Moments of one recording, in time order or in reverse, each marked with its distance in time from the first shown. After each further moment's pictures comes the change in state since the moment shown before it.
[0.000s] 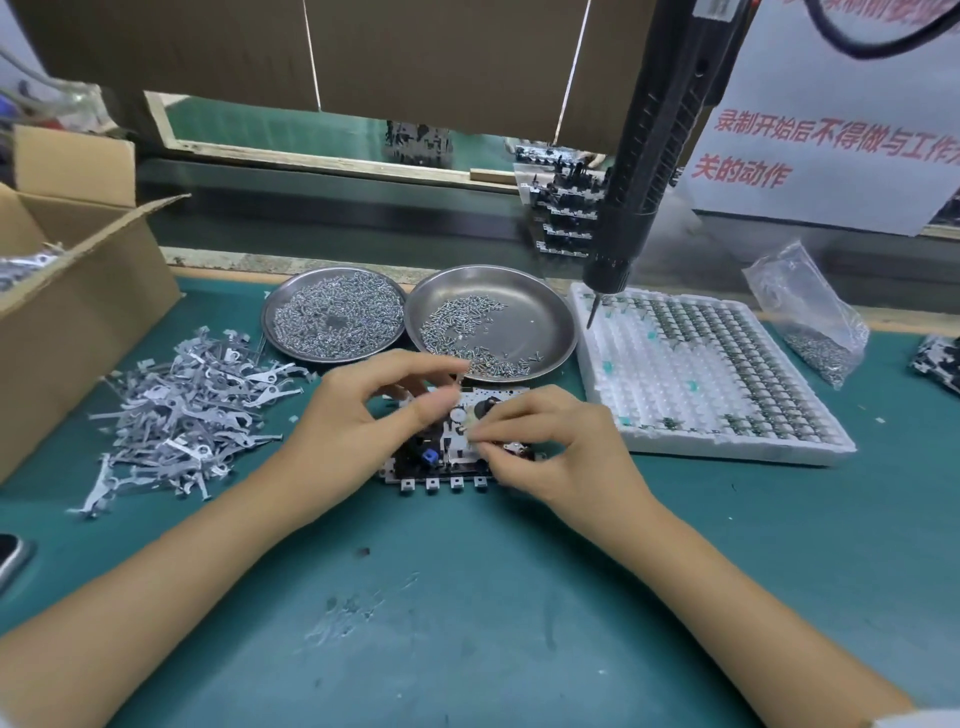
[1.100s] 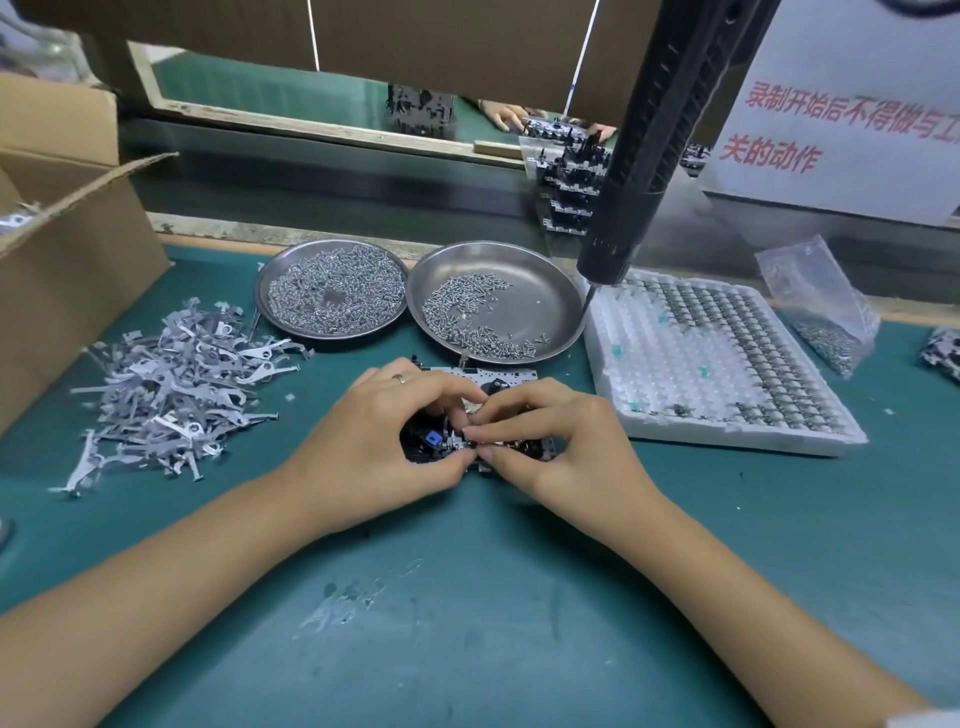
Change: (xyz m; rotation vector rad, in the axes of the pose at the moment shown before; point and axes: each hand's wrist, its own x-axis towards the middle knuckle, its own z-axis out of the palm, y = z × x) left_hand -0.012 -0.002 0.010 0.383 -0.139 0.086; right_hand -0.003 -0.004 0.004 0.010 -0.092 0.075
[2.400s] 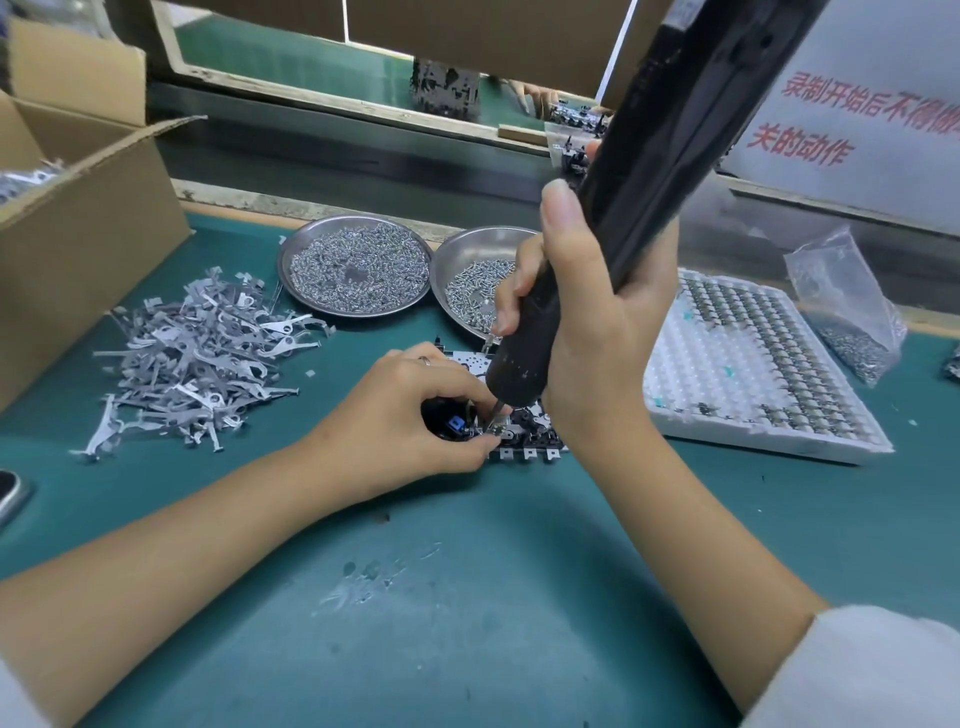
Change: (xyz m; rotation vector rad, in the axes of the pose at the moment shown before) left_hand 0.003 -0.003 0.001 -0.165 0.000 -0.070; right_hand 0.060 -0.061 0.012 0.856 0.490 -0.166
